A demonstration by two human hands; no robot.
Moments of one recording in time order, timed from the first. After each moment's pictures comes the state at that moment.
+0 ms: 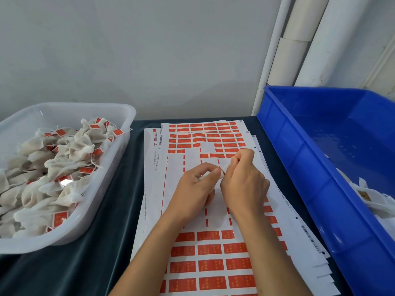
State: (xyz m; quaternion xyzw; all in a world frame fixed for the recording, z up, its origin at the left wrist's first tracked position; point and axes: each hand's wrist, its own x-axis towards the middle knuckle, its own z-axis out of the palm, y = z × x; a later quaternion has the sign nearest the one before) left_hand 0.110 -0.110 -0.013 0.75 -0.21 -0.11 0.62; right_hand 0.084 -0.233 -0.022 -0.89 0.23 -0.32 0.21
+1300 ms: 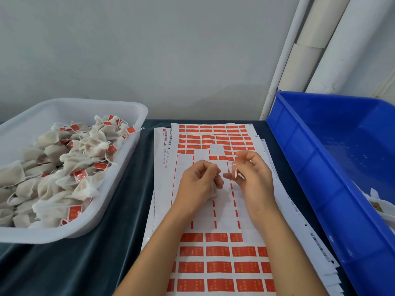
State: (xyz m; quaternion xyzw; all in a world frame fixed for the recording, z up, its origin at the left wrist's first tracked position) left_hand 0.118 -0.104 -0.012 0.72 -0.13 -0.07 0.68; right_hand 0.078 -0.240 -0.002 -0.64 0.14 -0.21 0.72
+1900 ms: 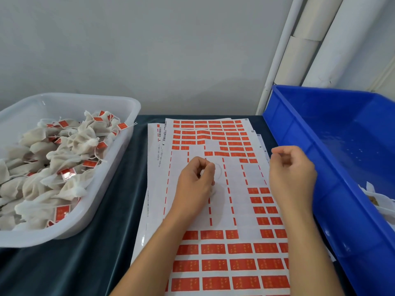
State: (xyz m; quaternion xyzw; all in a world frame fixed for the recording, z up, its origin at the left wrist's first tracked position) left_hand 0.111 -0.114 -0.019 0.75 -0.09 -0.04 0.65; right_hand 0.053 -0.291 0.020 -0.79 0.28 -0.34 0.43
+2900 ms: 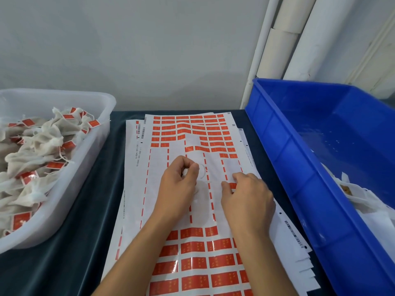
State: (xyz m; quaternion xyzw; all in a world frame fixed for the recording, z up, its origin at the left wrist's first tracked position) left_hand 0.100 -0.125 -0.018 0.78 -0.08 -0.02 0.63; right_hand 0.029 -0.243 -0.007 -0.92 0.33 -0.15 0.14
